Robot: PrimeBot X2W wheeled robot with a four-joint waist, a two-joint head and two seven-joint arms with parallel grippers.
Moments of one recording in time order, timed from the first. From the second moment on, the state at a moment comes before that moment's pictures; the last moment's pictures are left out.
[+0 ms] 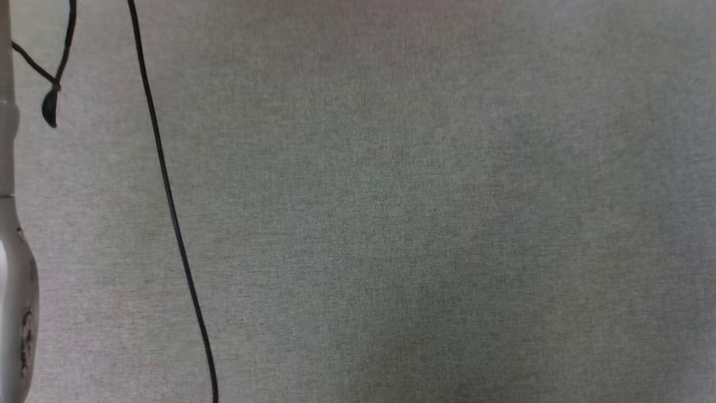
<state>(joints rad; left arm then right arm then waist) -1.44 0.38 -0.24 0.70 -0.50 -0.02 -0.06 -1.37 -0.37 0.08 0.56 0.33 0.13 0.19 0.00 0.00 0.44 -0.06</state>
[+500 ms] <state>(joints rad) -1.33 0.31 -0.23 0.96 -0.56 -0.09 -0.22 -1.30 -0.29 0.22 0.79 0.45 0.13 0.05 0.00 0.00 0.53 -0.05</state>
